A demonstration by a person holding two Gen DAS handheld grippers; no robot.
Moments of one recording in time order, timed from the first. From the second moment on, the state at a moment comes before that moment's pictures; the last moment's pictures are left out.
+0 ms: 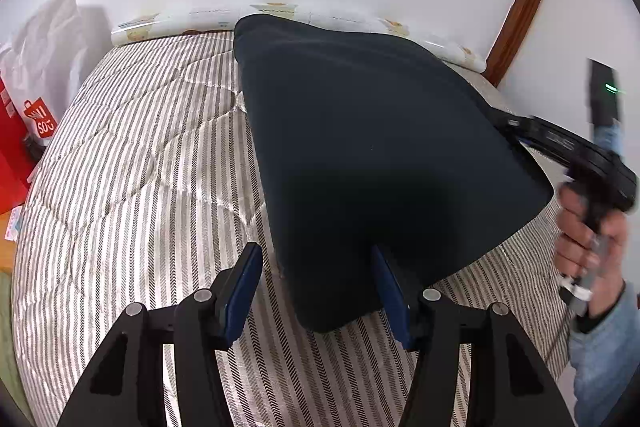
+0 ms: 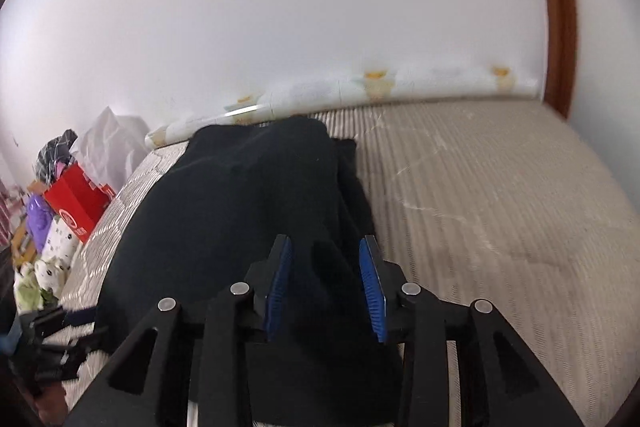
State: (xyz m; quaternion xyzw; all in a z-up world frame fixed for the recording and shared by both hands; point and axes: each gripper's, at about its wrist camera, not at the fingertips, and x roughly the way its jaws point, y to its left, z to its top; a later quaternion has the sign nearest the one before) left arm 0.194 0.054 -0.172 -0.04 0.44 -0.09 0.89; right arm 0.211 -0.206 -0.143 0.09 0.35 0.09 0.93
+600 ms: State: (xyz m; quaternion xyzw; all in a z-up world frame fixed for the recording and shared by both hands) left arm 0.234 0.074 -0.148 -0.05 0.44 -0.08 0.89; right arm 0.243 -0.218 -0.112 0.07 0.35 0.07 0.93
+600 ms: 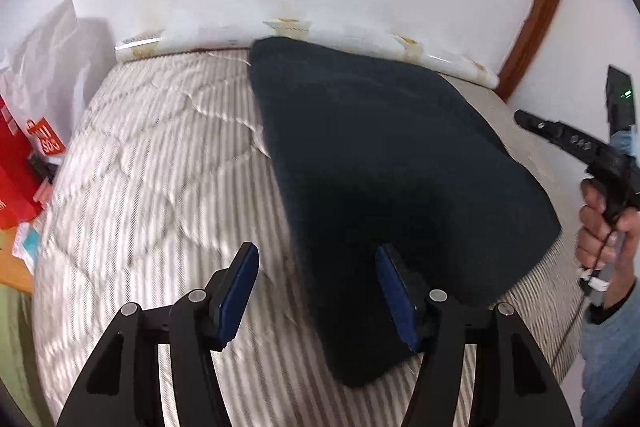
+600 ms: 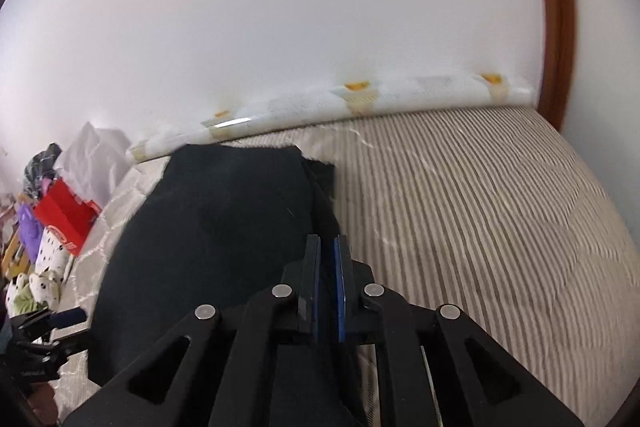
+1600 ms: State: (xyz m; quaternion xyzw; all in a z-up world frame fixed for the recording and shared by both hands) left arm 0.294 0.084 -0.153 -0.05 0.44 -0.09 0.89; right arm 0.400 -0.182 -0.132 0.14 0.42 0.12 0.89
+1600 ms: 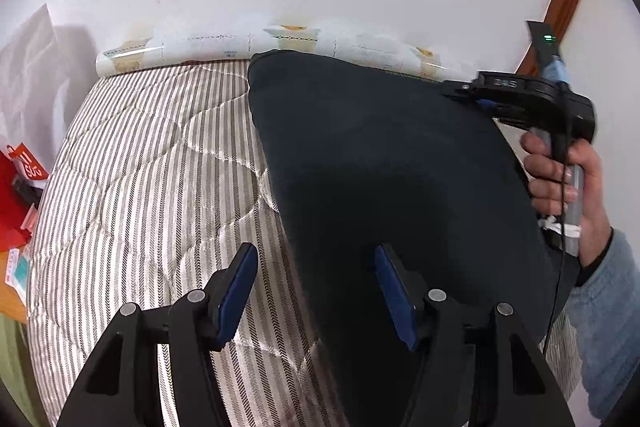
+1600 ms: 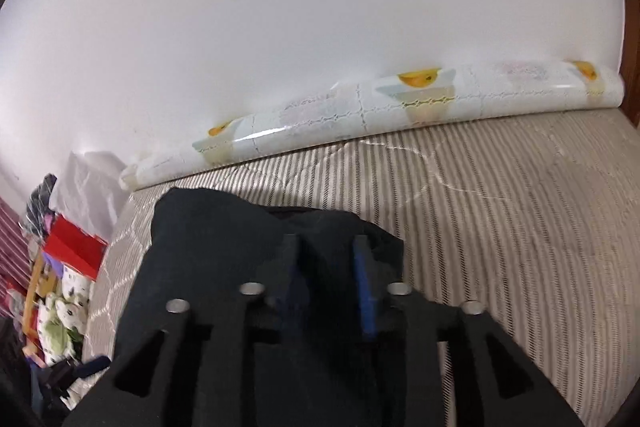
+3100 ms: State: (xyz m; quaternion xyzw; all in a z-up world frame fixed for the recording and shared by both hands) left arm 0.238 0.070 -0.143 -0.05 0.42 -0.07 0.90; right arm 0.214 -0.248 -0.143 0.16 0.38 0.09 0.91
